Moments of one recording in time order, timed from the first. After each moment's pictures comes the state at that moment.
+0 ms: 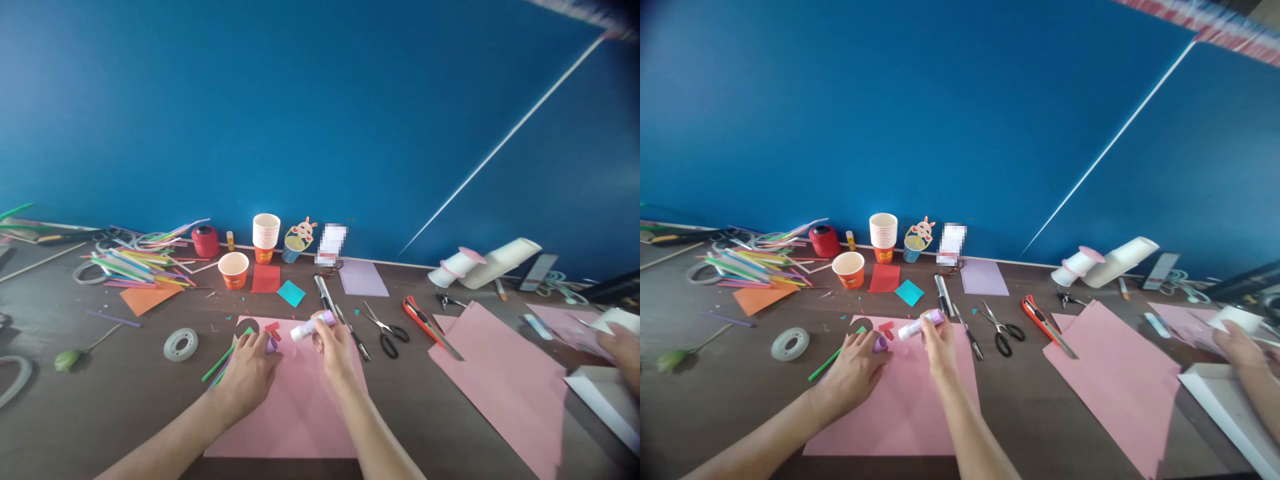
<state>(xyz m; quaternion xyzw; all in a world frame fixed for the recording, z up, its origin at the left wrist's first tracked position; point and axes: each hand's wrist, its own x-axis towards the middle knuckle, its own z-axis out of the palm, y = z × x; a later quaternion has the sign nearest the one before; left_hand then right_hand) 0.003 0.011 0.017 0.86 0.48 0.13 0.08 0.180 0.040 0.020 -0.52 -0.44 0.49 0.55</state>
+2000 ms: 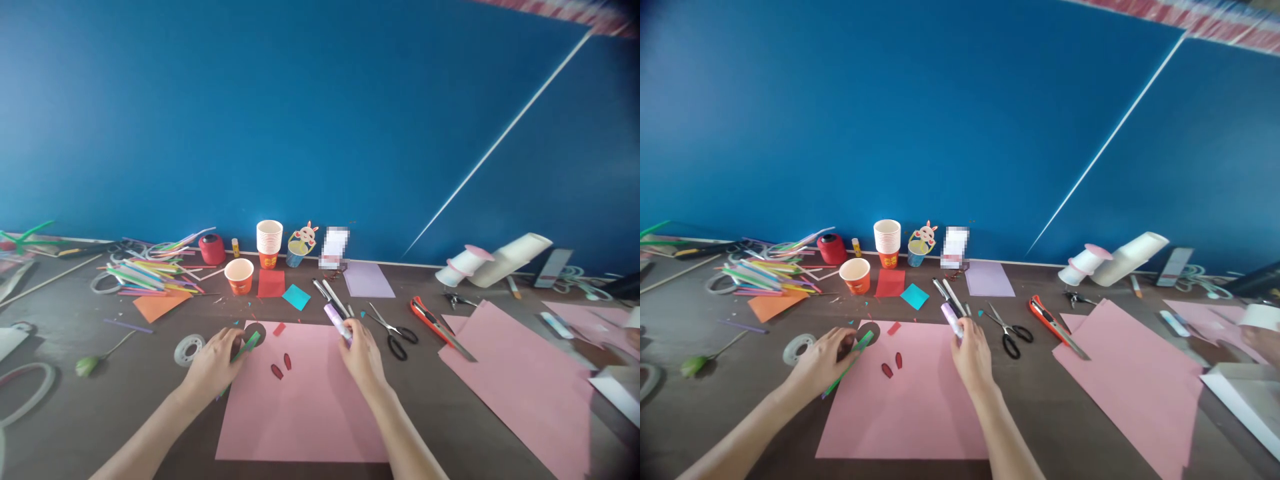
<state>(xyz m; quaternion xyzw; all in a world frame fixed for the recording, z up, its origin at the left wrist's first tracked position) -0.070 0.031 0.000 0.76 0.60 0.19 0.16 0.246 0.037 -0.010 -0.67 -0.68 0.05 0.30</state>
